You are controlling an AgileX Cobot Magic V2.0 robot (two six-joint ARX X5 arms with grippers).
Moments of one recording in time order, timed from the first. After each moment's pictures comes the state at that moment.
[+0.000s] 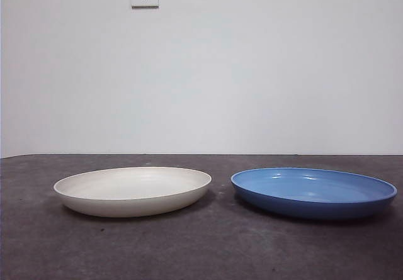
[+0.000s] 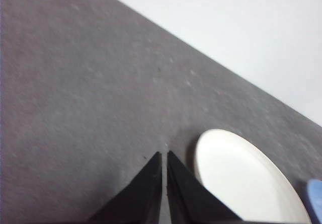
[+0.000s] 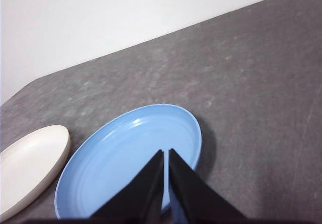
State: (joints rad) left arm 0.11 0.00 0.06 -0.25 0.24 -0.51; right arm -0.07 0.01 0.03 -0.17 -0.37 0.40
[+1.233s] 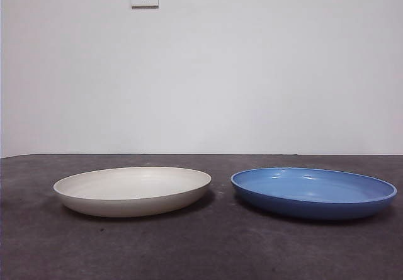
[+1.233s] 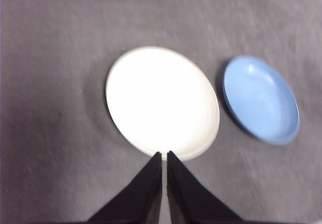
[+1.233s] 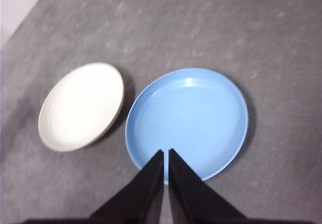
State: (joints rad) left arm -0.03 0.74 0.88 -0.85 0.47 -0.12; right arm -0.01 0.72 0.90 -0.84 -0.51 0.11
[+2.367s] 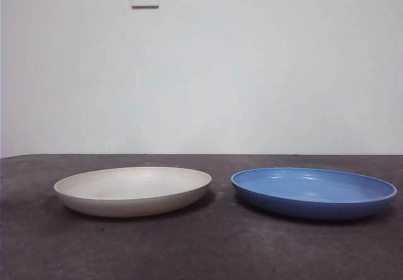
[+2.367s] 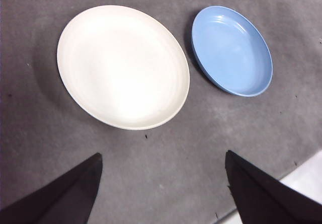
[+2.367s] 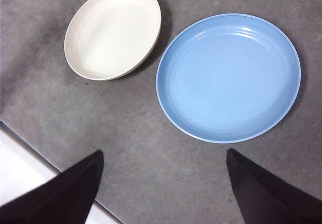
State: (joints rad) left arm -0.16 0.83 0.94 -0.92 0.49 -0.07; right arm 0.15 0.87 1.04 -1.05 -0.50 -0.04
